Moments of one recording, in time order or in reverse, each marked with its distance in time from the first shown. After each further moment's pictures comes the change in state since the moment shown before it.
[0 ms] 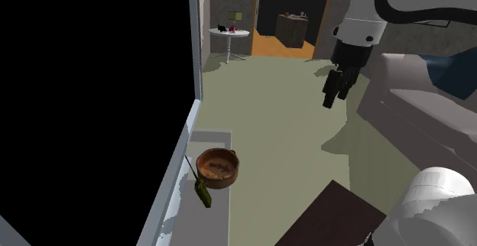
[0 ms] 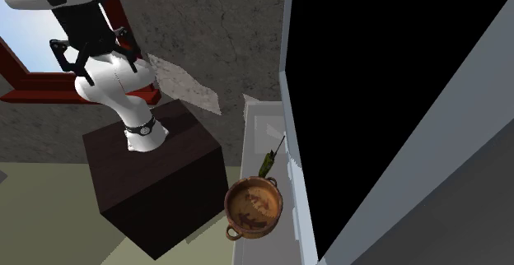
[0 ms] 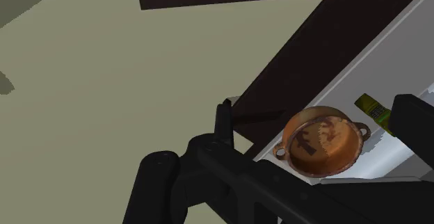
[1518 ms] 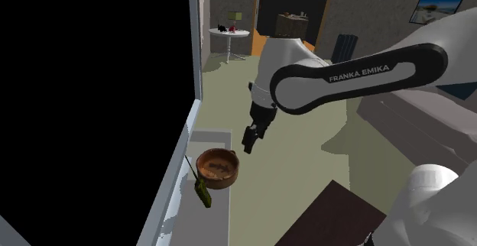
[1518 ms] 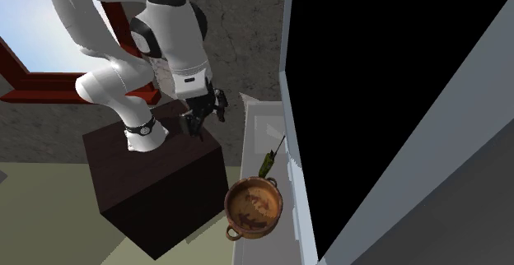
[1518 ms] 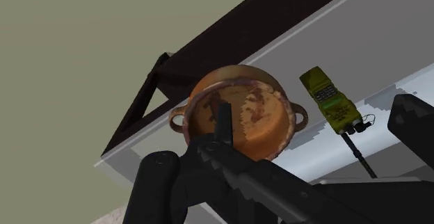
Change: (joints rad) arm 0.163 0.426 0.182 -0.154 0.107 0.685 -0.029
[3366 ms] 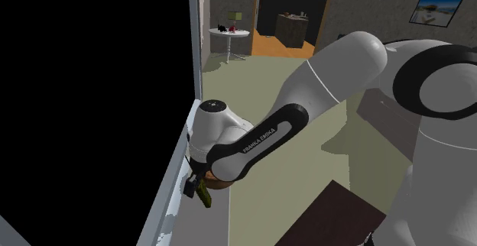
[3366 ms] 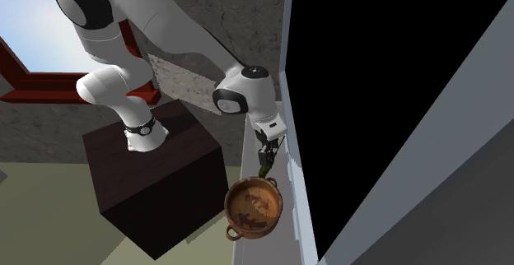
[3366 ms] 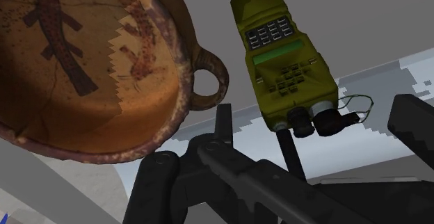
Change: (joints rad) arm 0.123 0.661 0.108 0.259 -0.200 0.475 0.104
